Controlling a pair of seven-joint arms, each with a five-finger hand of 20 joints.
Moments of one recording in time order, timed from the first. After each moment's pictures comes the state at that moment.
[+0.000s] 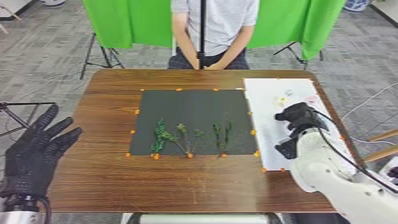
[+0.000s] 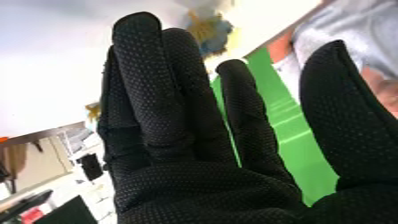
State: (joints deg) left arm 156.0 -42.2 -109.2 -136.5 26.0 24.7 33.5; right arm -79.3 -37.5 51.6 -112.4 -105.0 20.8 58.4
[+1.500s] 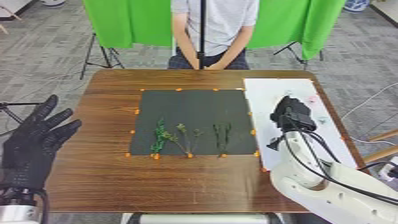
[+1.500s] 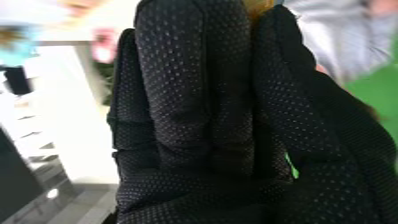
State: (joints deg) left arm 154.8 -43.3 -111.5 -138.0 30.4 24.1 30.3; right arm -62.0 -37.7 25.8 -106.9 -126.6 27.0 64.7
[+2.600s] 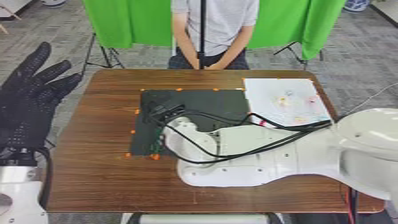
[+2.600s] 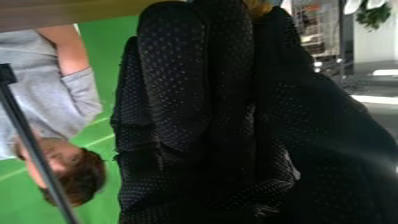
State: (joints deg) left arm 136.9 -42.2 -108.6 -136.3 32.9 19.2 28.9; right arm -19.2 -76.3 -18.1 -90.4 -101.9 30.7 46.6
